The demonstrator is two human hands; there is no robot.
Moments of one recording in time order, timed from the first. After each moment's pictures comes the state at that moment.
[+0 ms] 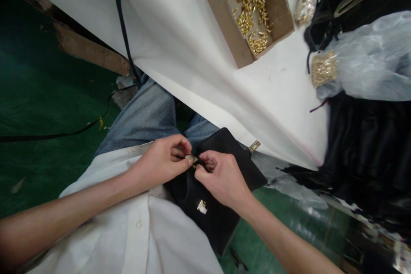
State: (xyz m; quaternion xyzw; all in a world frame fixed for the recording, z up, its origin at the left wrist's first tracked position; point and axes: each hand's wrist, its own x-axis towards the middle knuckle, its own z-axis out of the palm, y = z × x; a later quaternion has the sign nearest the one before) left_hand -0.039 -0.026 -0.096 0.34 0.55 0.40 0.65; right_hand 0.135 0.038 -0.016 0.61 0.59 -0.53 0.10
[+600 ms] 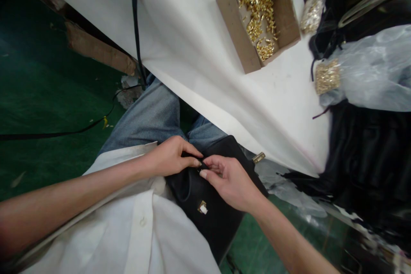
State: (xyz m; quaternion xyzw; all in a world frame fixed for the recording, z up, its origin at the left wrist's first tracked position) left_hand -0.043 -0.010 -0.119 0.44 0.44 0.36 0.69; right_hand 0.159 0.048 -0.017 0.57 0.52 -0.62 0.12
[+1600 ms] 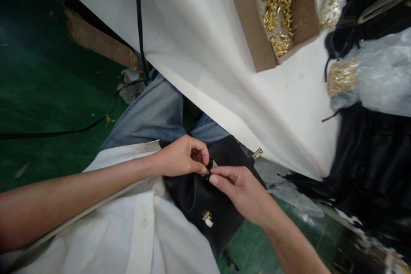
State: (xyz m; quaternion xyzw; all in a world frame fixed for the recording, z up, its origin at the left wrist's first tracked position) left_hand -0.026 -0.001 -0.119 0.30 0.39 0.36 0.79; right_hand 0.172 0.052 0.003 0.56 0.51 -0.62 0.20
